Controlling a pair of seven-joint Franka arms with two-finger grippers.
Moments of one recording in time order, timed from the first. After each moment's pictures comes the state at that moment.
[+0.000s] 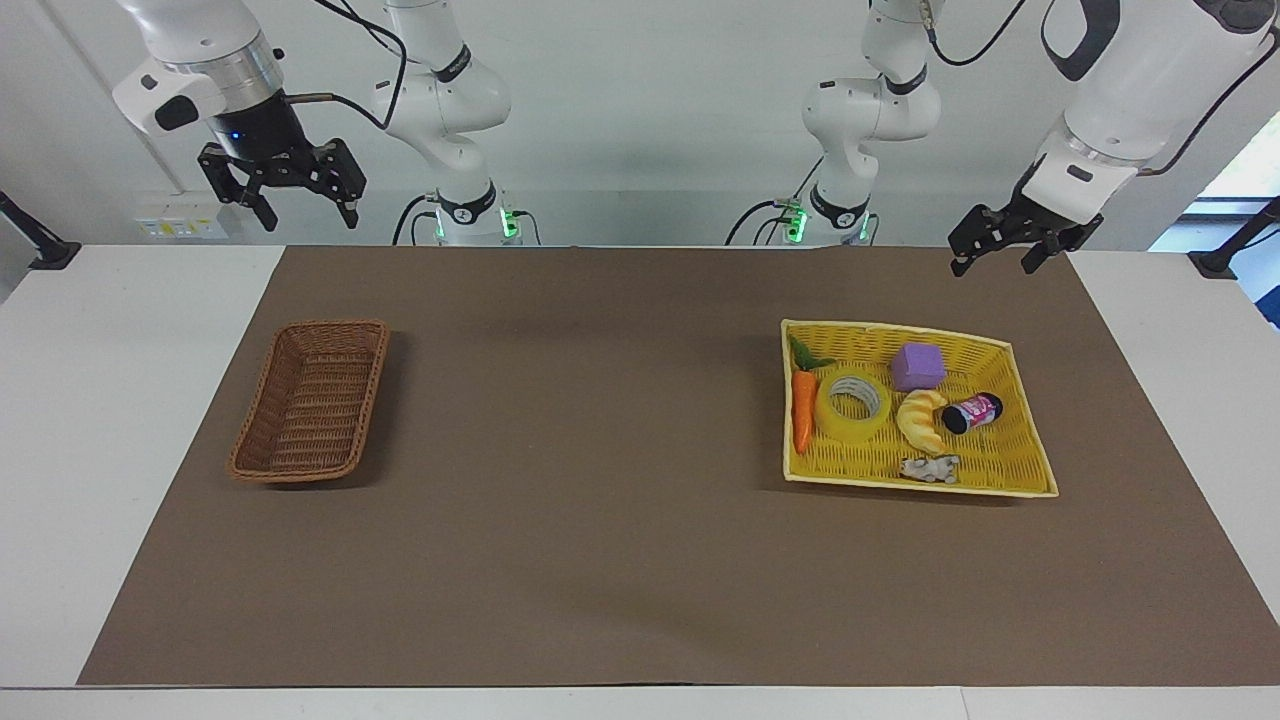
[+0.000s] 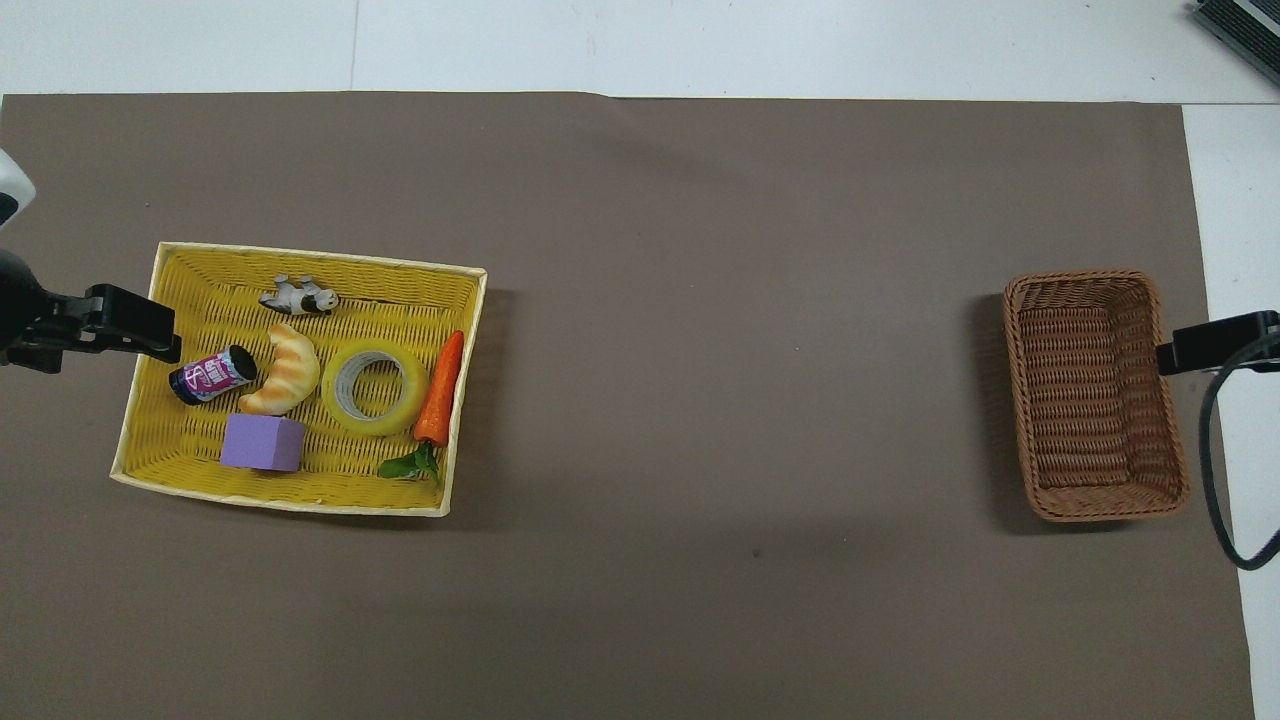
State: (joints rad) left arm -0.11 0.01 0.03 -1.56 -0.03 1.48 -0.13; right arm 0.19 -0.06 -0.22 -1.51 0.00 1.45 -0.04
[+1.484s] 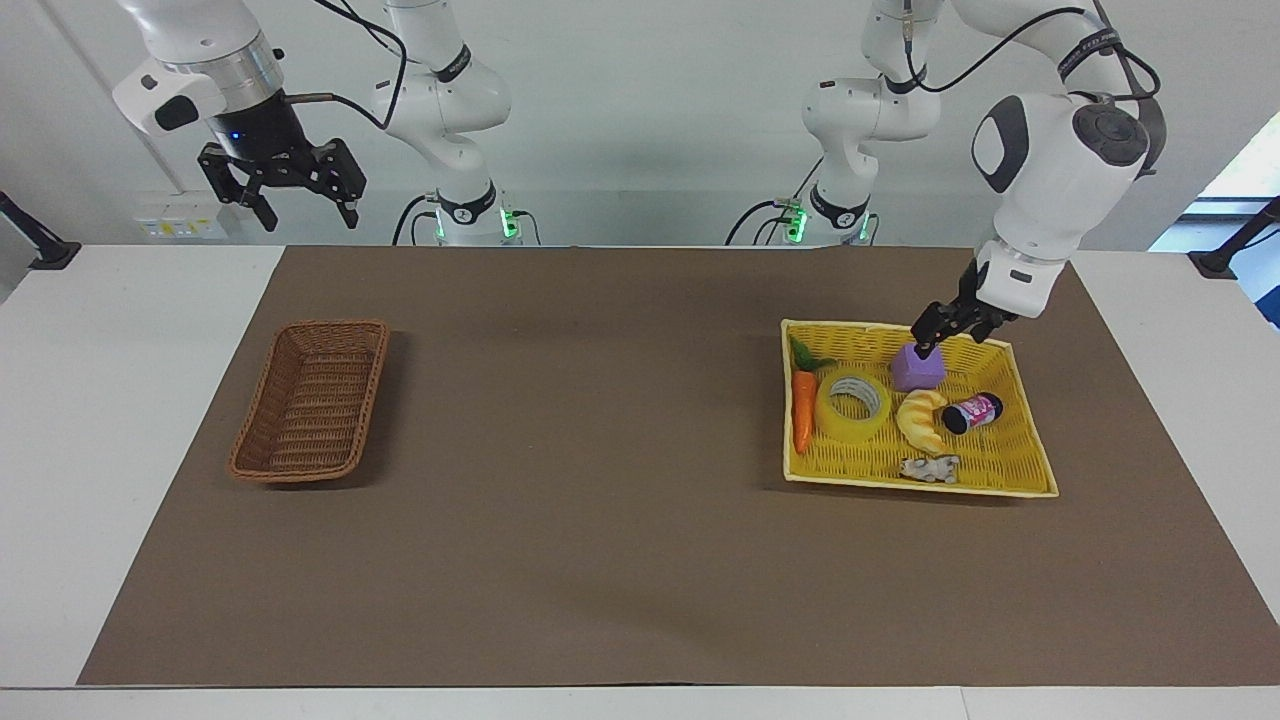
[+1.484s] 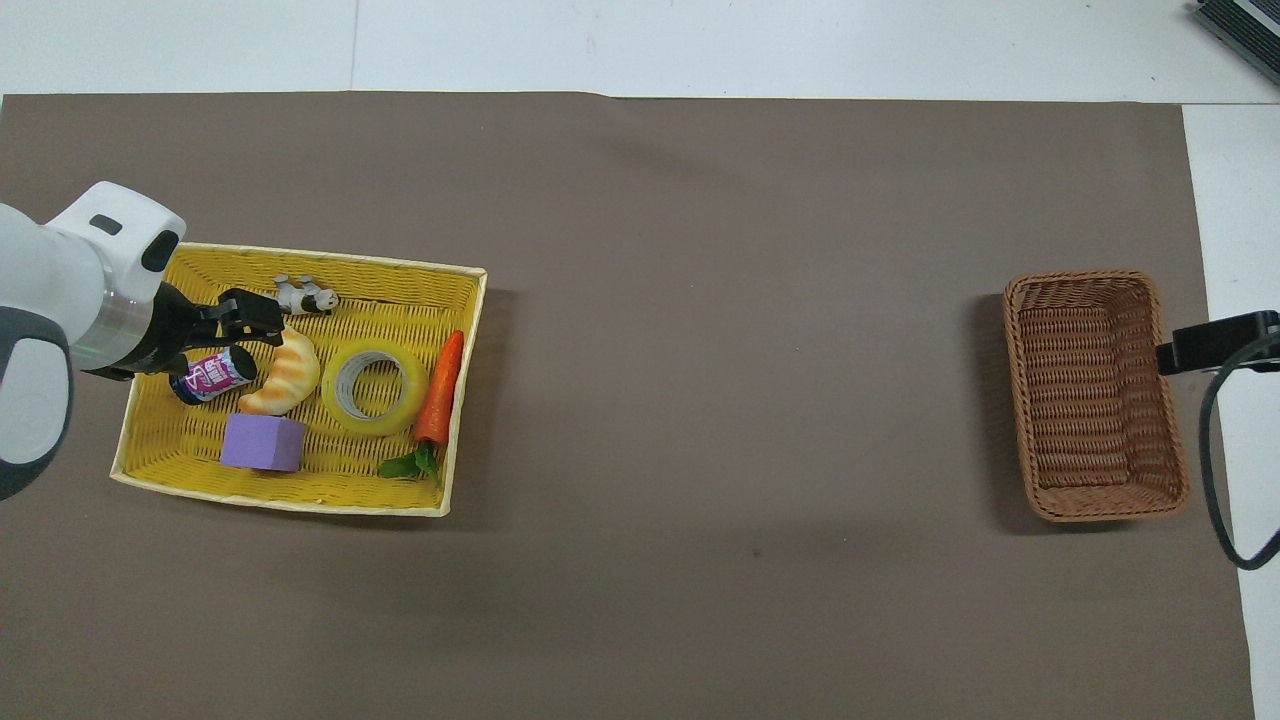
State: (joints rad) left arm -0.13 0.01 0.02 -1.93 -0.03 1.94 -0.34; right arm 0.19 -0.06 -0.22 -1.51 0.00 1.45 -0.04
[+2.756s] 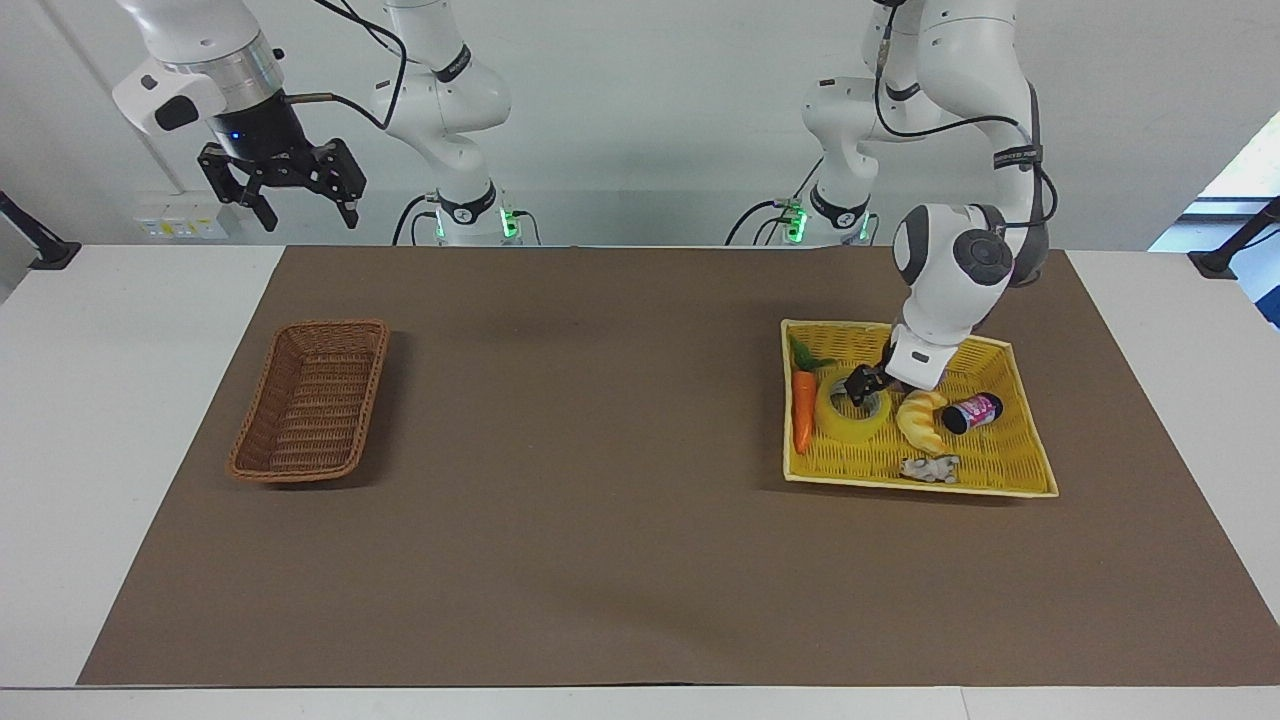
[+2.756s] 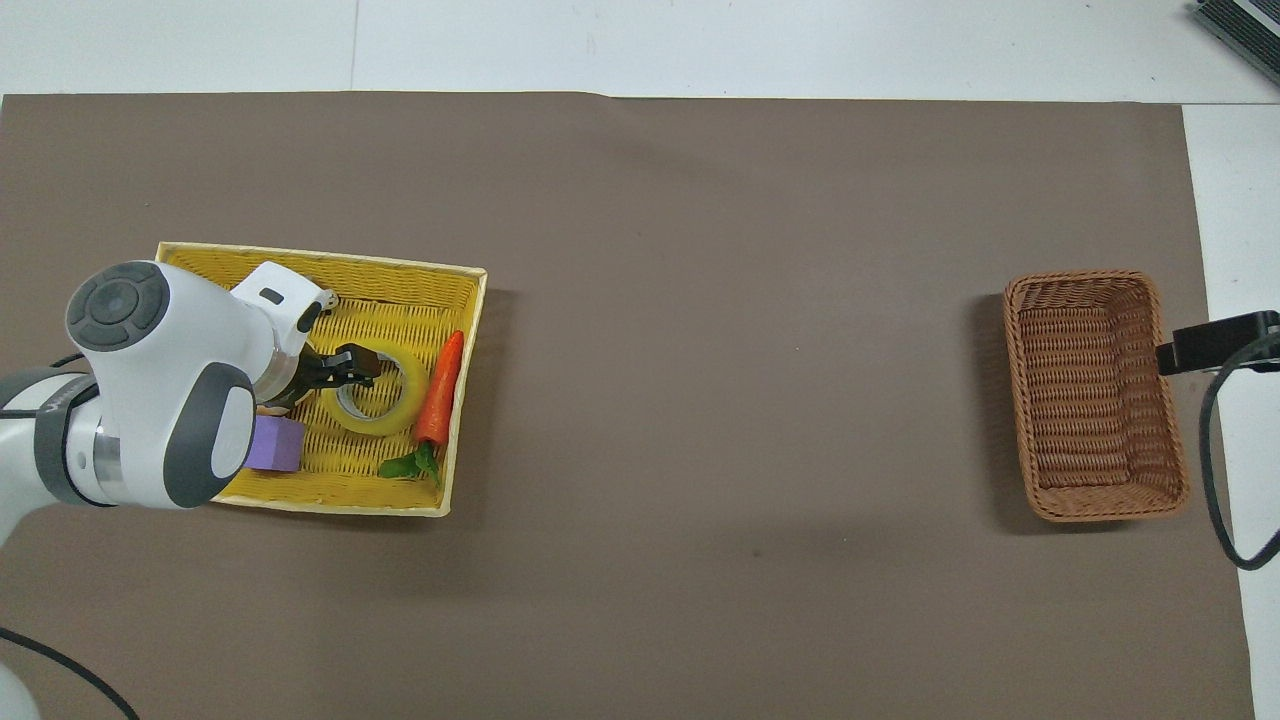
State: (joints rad) left arm -0.18 0.13 0.01 -2.17 -0.03 2.25 -0.35; right arm 0.19 -0.06 -0.22 -1.51 0.00 1.45 -0.04
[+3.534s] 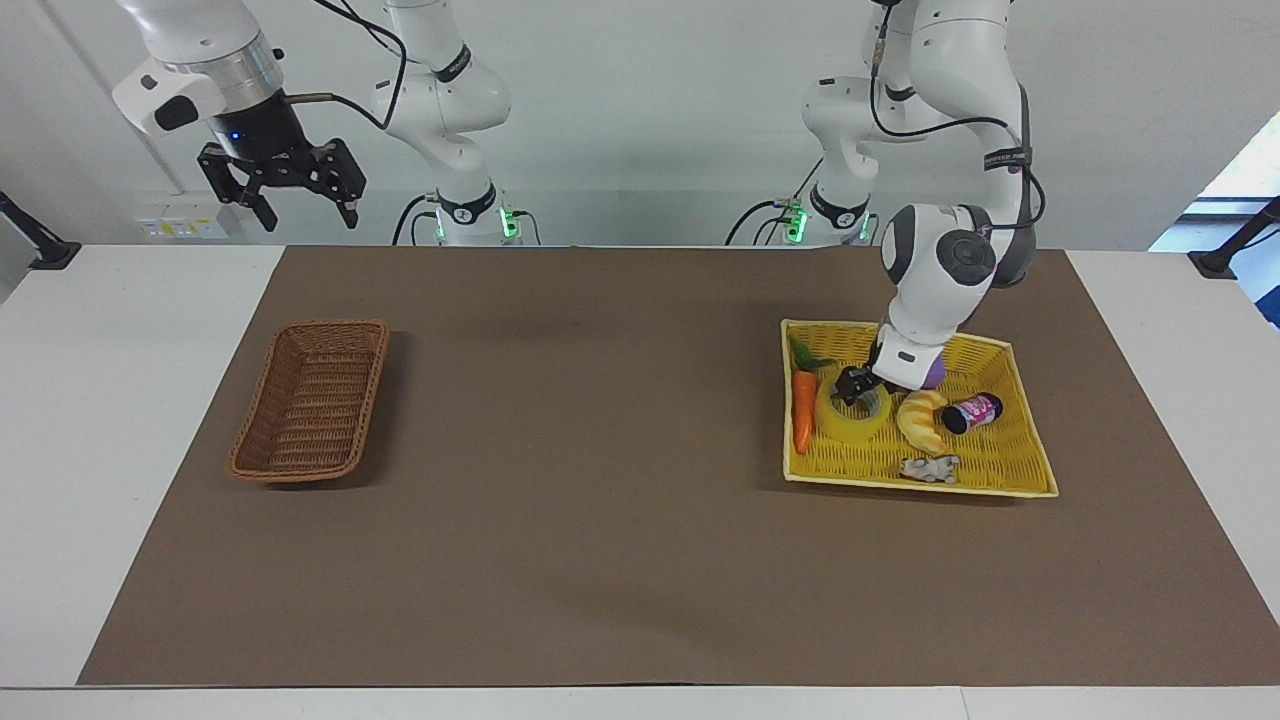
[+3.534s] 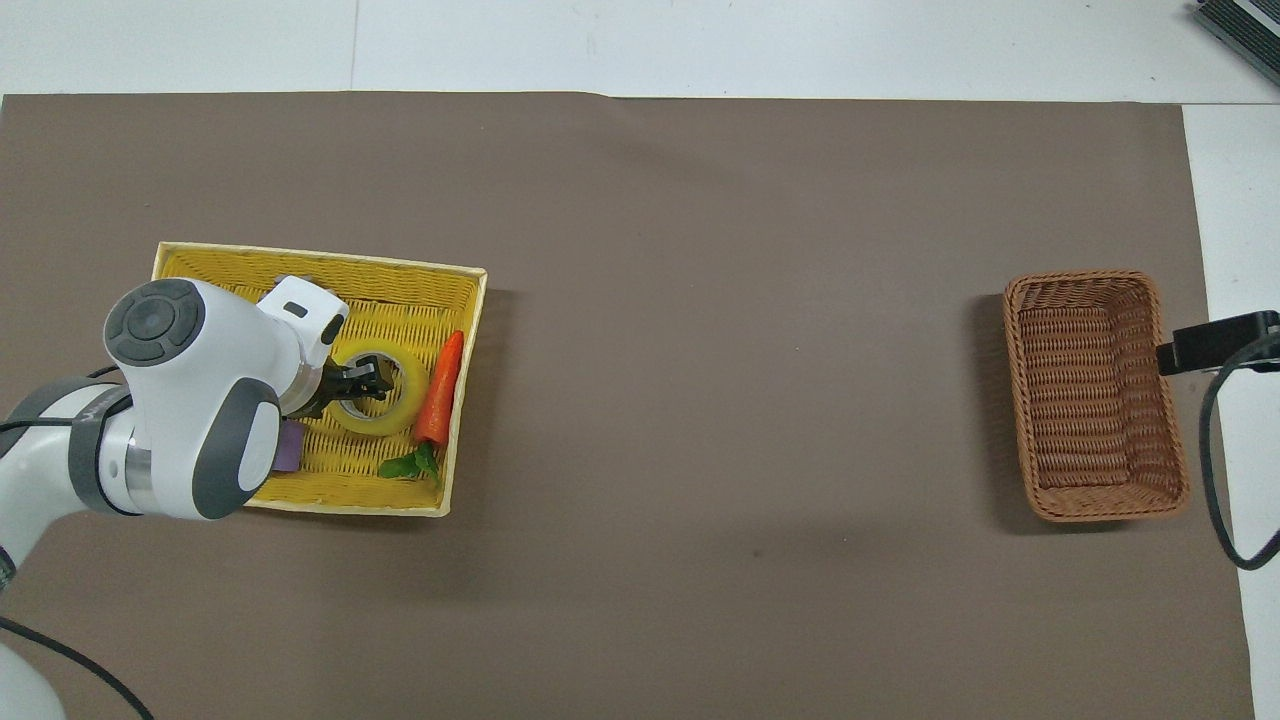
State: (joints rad) left arm -0.21 0.14 0.01 -2.19 -0.03 2.27 -0.41; right arm 0.19 -0.06 -0.22 -1.51 0.00 1.45 -0.04
